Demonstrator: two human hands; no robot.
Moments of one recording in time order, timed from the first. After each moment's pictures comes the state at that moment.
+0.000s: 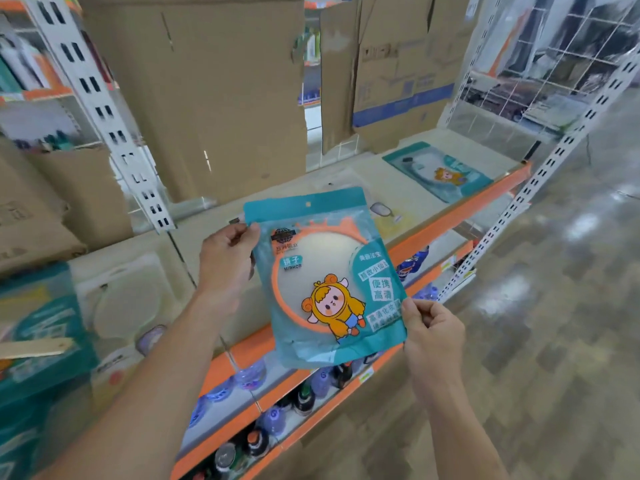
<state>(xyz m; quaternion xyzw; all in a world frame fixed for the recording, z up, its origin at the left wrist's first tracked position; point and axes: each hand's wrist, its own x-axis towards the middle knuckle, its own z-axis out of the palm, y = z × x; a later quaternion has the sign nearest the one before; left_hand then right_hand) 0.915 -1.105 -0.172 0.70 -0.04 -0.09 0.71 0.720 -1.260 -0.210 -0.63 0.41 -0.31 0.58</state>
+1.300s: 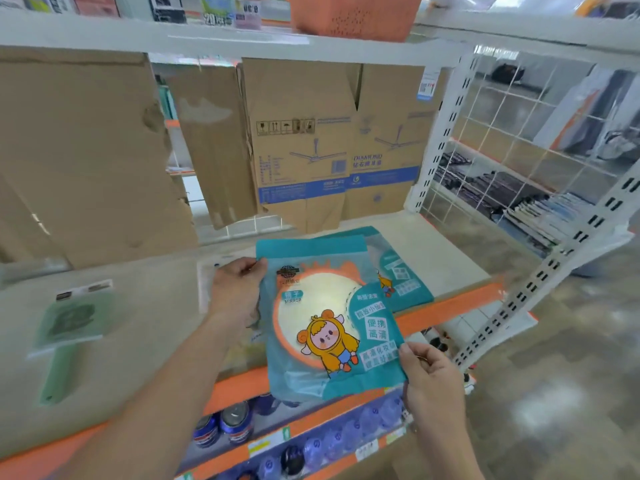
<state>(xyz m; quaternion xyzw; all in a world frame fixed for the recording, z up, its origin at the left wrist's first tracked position) 0.948 -1.443 -0.178 0.72 0.07 -0.04 0.69 0.768 -1.635 -0.206 -0.67 0.33 -0.20 0.64</state>
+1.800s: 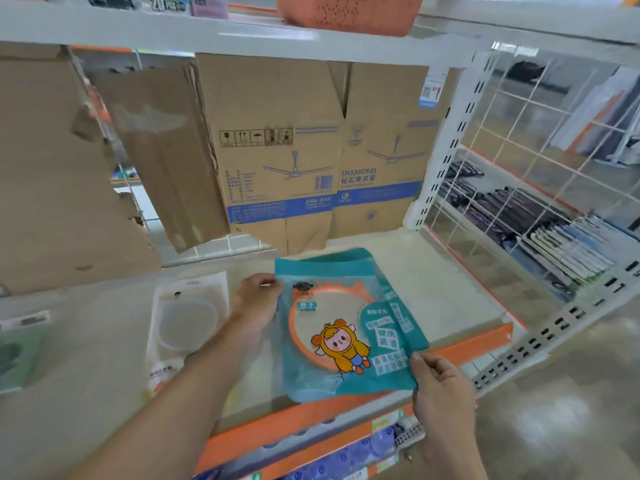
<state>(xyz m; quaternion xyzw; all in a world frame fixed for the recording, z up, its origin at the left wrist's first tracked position) 1.014 -1.537 -0.204 0.76 0.10 -0.09 0.64 0.836 -1.722 -0.218 -0.68 0.36 -0.18 0.62</state>
